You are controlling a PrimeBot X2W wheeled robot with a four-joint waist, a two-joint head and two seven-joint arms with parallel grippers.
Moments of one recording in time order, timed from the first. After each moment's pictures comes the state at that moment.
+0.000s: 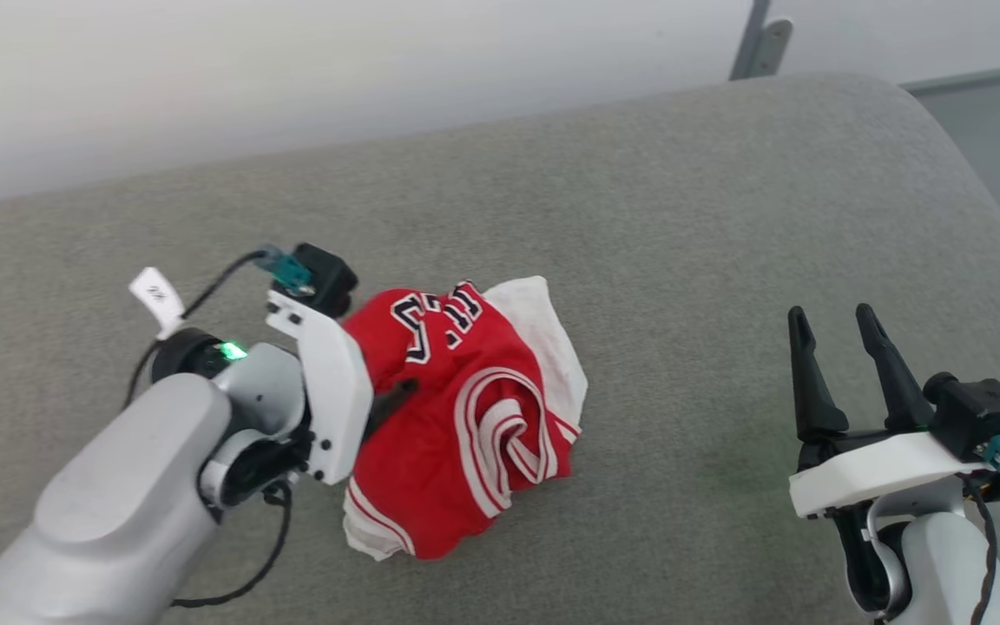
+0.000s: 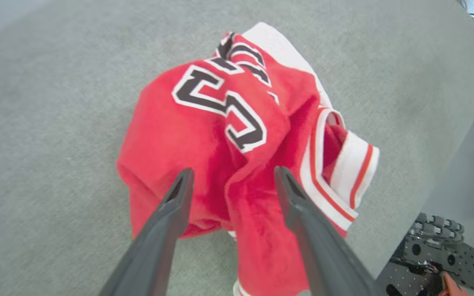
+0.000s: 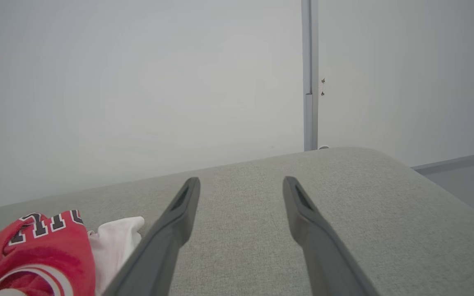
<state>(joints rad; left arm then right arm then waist) -0.68 0.51 -0.78 0.31 -0.88 -0.07 0.63 -0.22 -0.09 0.01 0.29 0.30 0.13 -0.25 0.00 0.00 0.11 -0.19</state>
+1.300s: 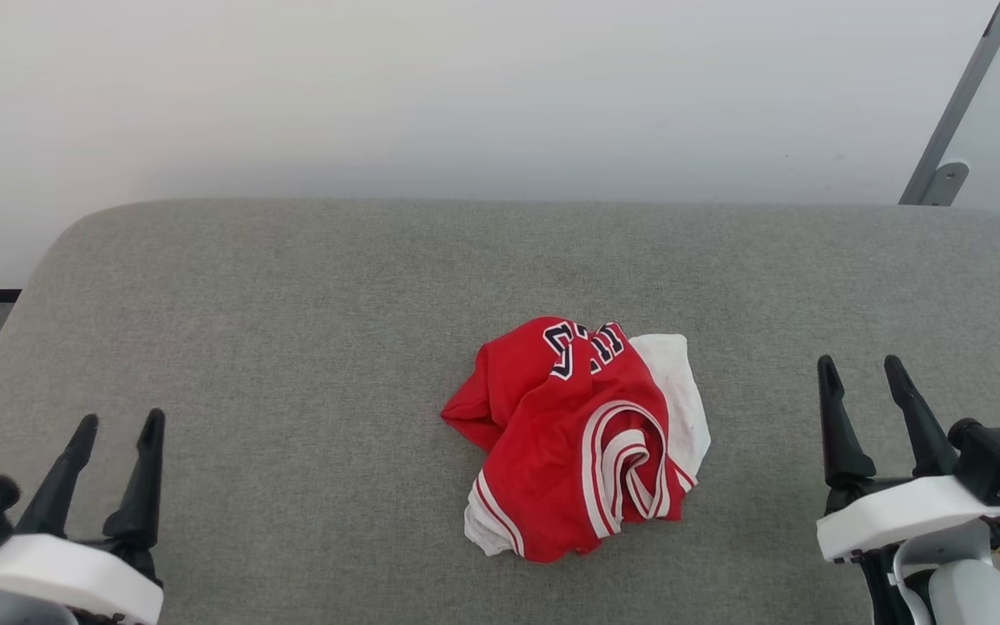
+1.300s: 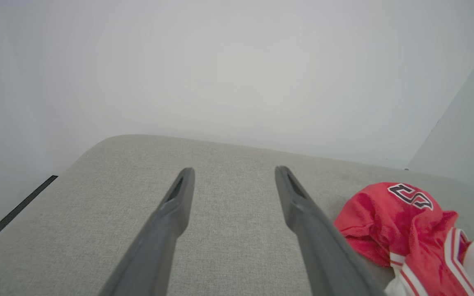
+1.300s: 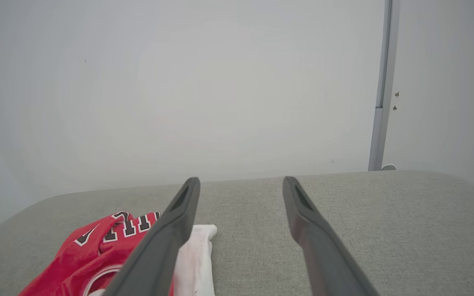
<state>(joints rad) -0.02 0.66 -0.31 0.09 -0.86 0.07 -0.26 -0.13 -0.11 -0.04 0.27 0.29 0.13 -0.23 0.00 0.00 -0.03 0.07</state>
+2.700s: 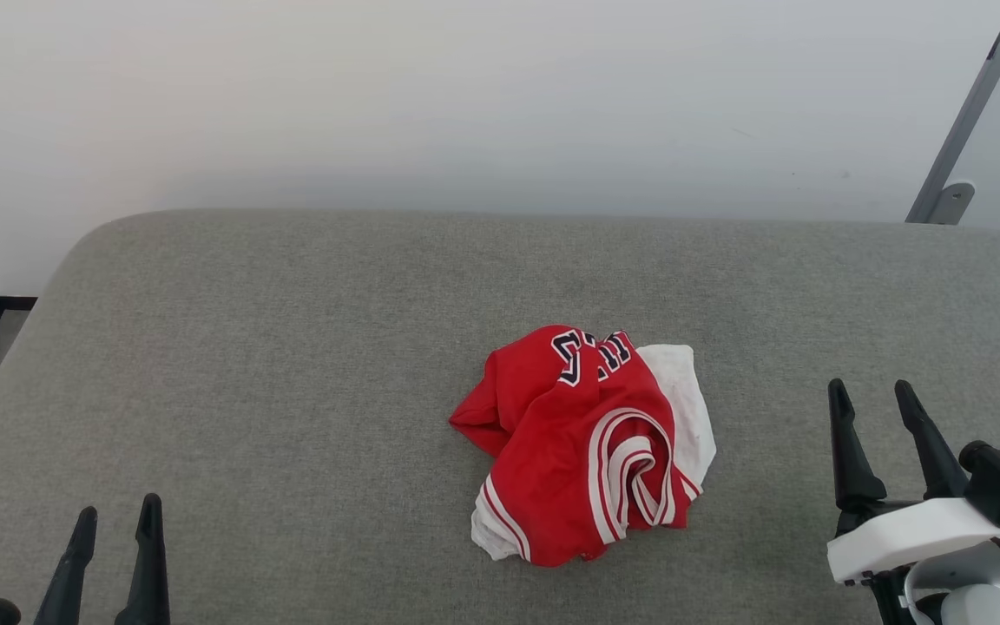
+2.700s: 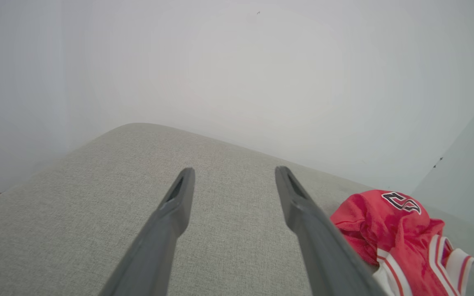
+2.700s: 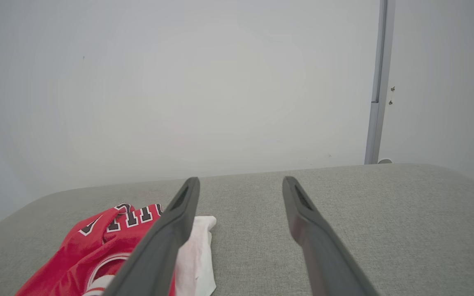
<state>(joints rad) 0.22 0.28 0.05 0.03 -0.59 -0.13 -0.26 -0.07 -0.11 -0.06 0.23 0.30 0.13 -0.21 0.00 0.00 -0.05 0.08</state>
